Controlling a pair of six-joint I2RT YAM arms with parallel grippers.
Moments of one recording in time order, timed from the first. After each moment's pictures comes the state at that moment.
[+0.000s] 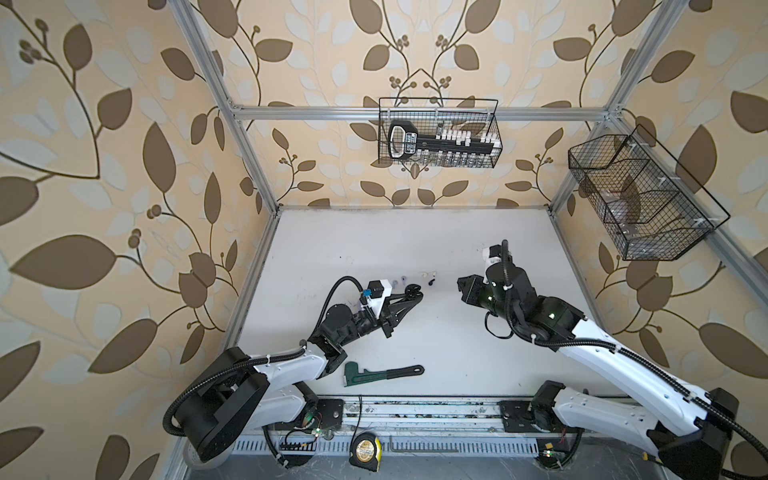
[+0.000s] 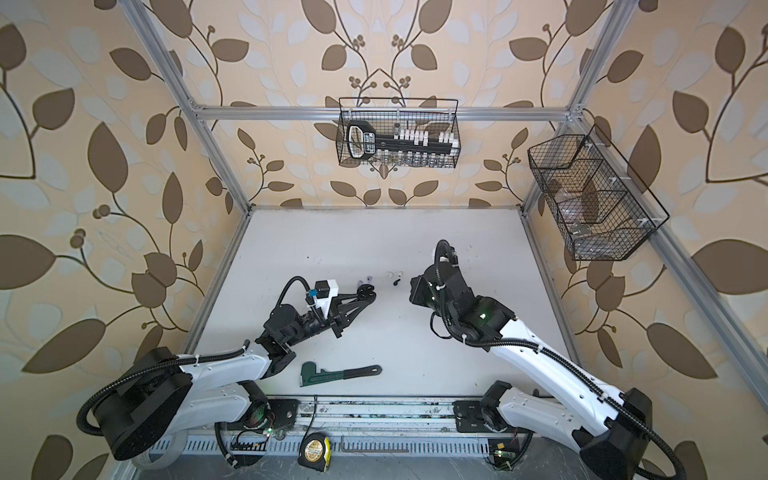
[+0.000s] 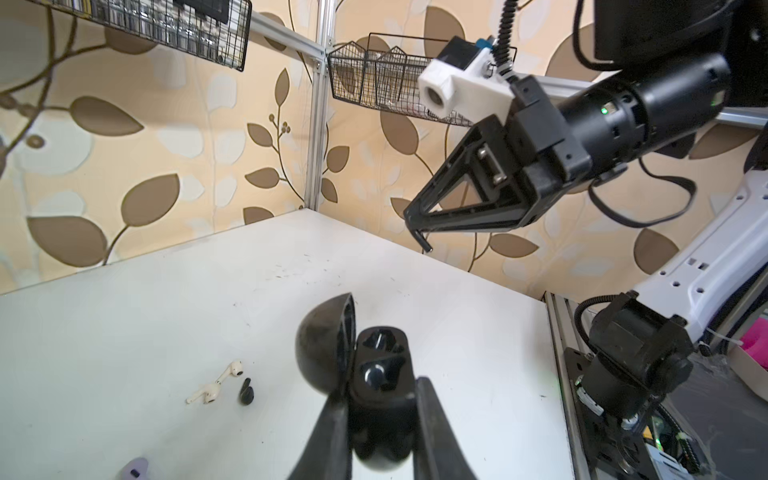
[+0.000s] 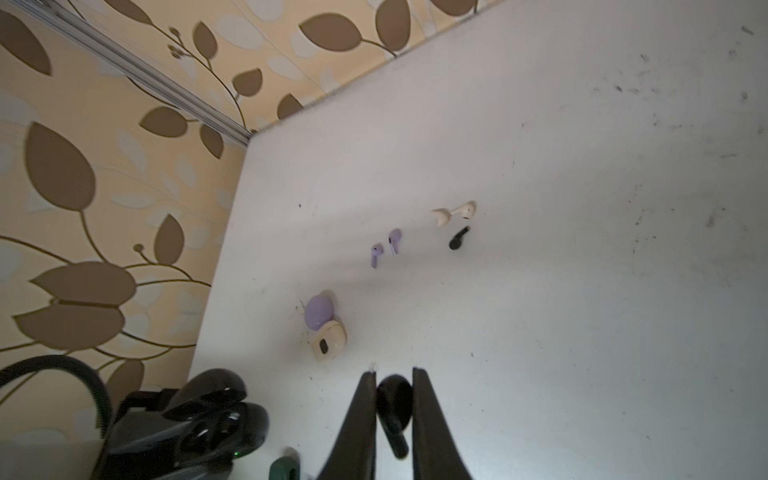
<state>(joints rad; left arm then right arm) -0.66 1.19 0.24 1.06 0.43 -0.22 0.75 1.00 0.92 -0.48 0.27 0.85</state>
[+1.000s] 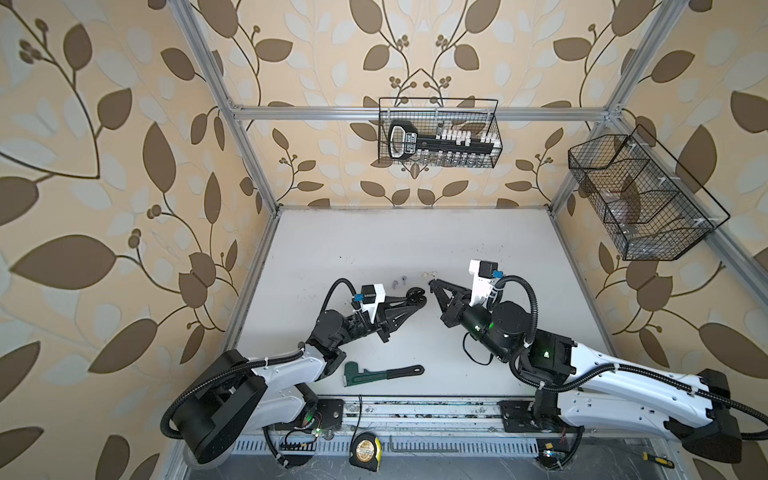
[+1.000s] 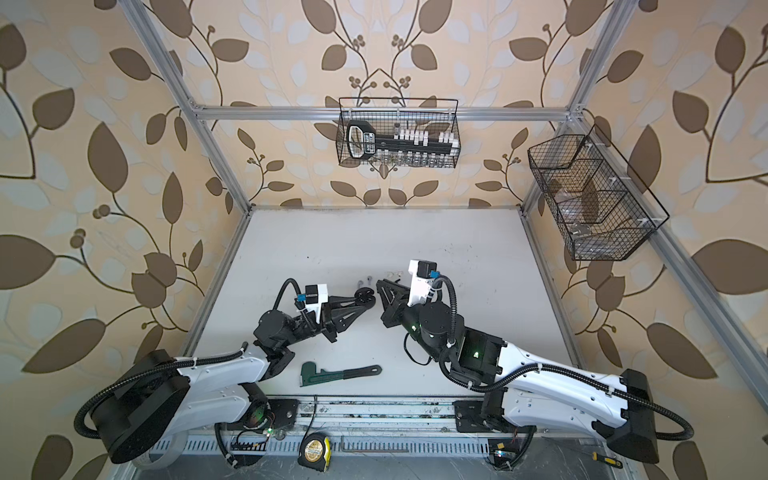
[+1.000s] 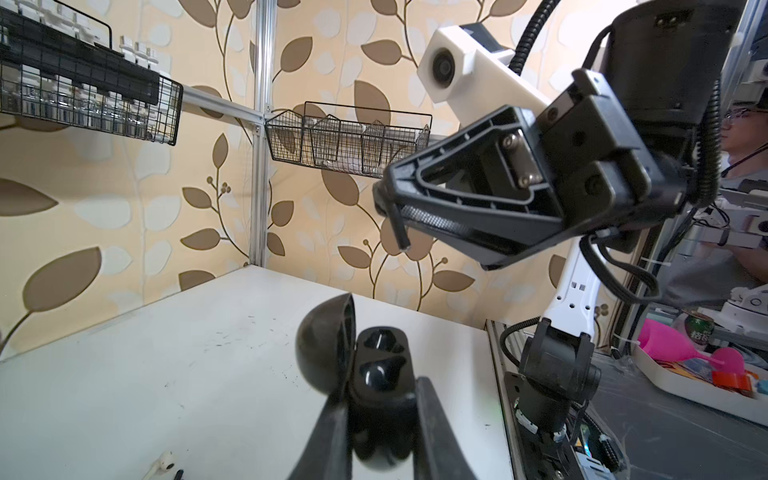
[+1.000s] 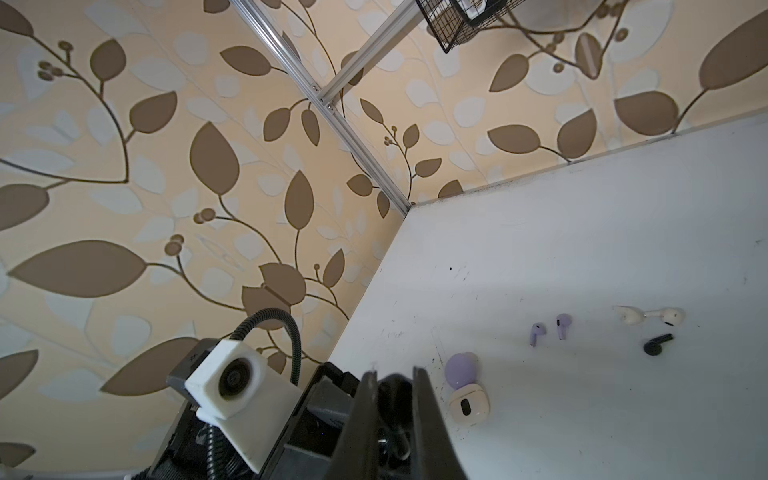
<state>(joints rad) -0.66 1.16 0.22 1.25 0.58 -0.29 1.14 0.94 0.76 0.09 0.52 0.70</state>
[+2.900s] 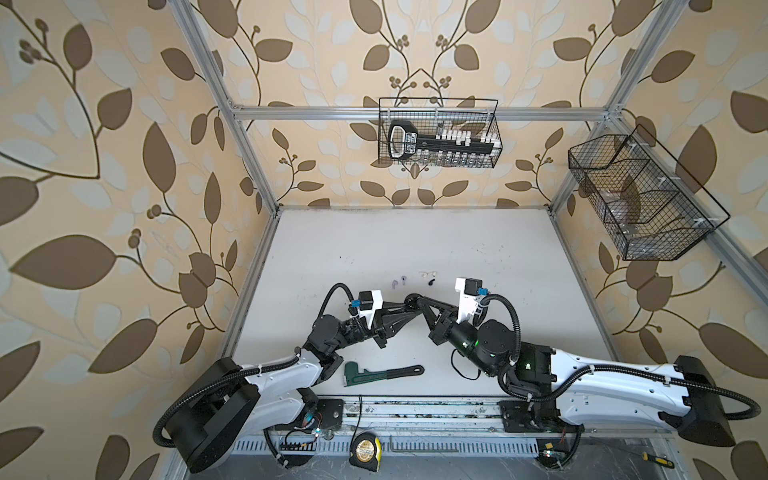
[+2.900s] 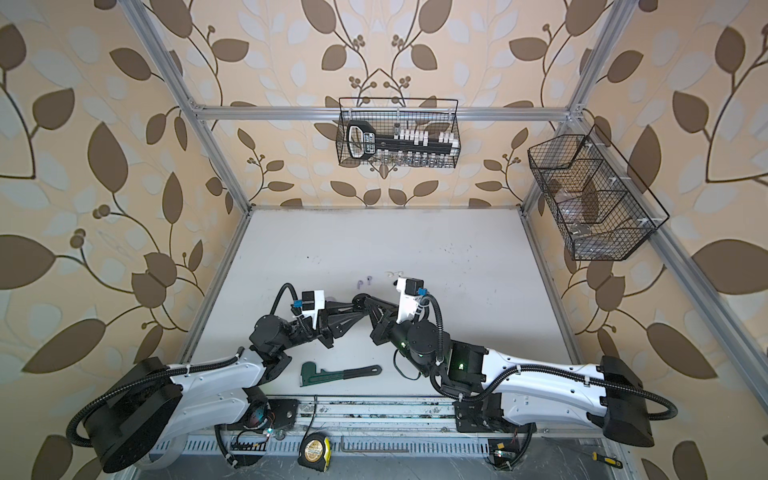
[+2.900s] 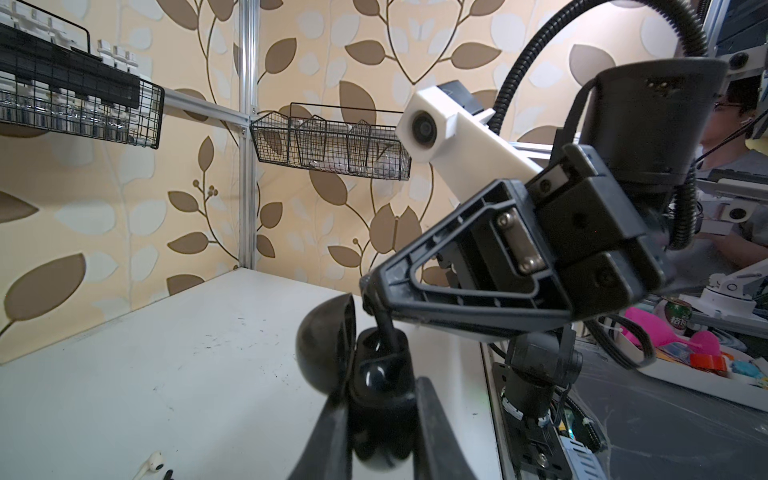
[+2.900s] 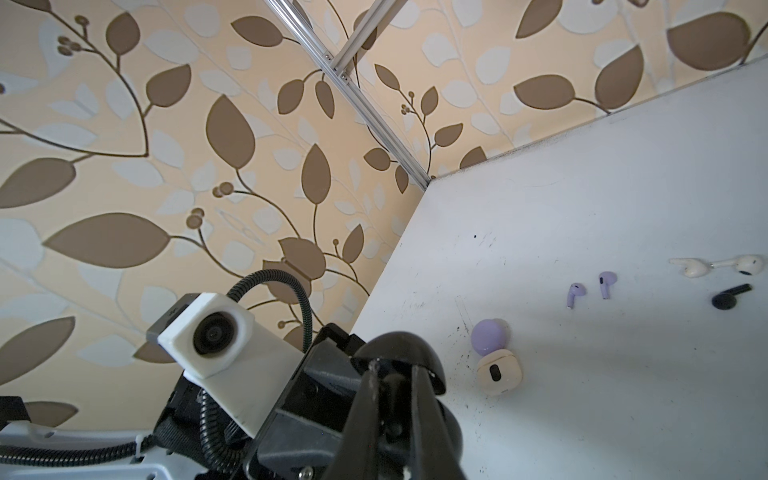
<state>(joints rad) -0.66 1.11 0.18 1.24 0.60 -0.28 1.25 1.00 0.63 0.27 0.57 0.78</state>
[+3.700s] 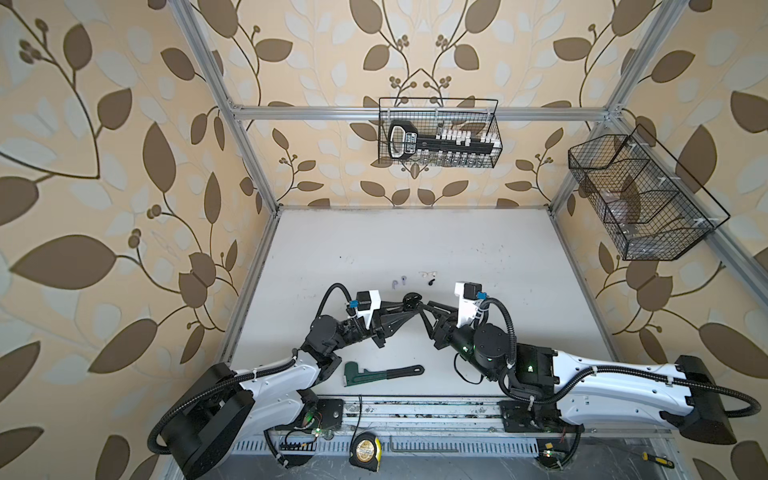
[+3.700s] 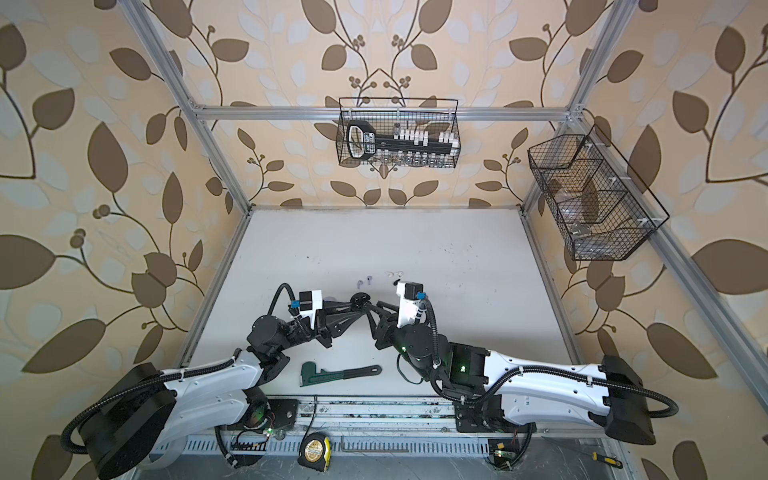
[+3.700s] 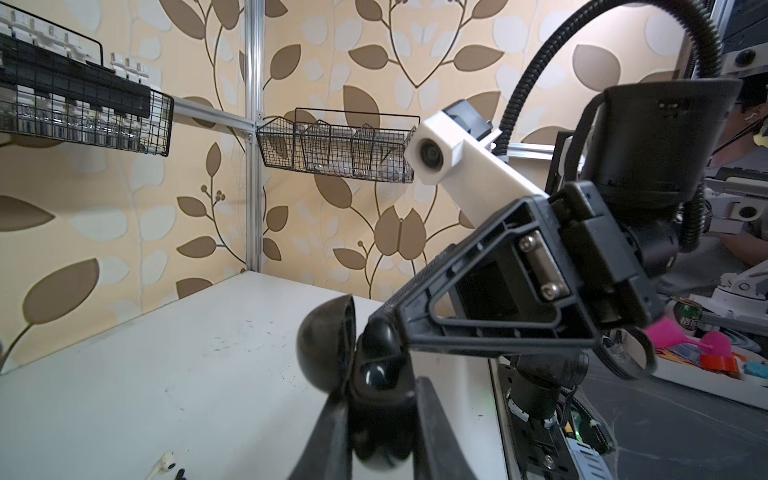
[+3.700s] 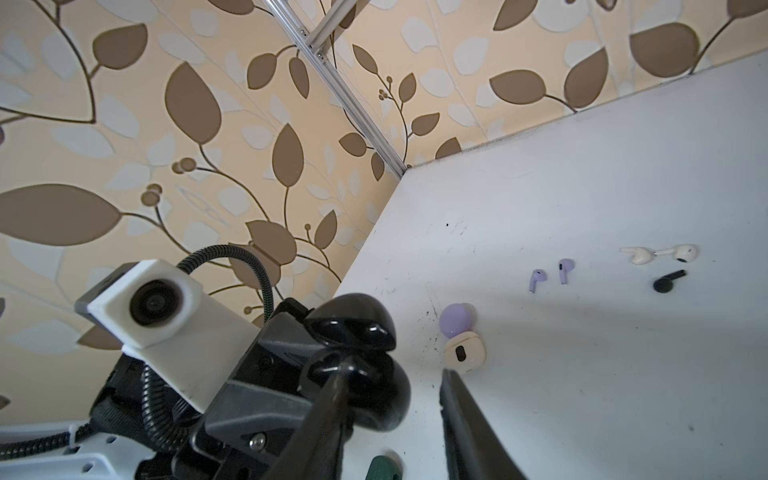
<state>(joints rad) -0.66 1.07 0.18 1.21 0.59 -0.27 1.27 0.96 0.64 0.15 0.63 0.75</state>
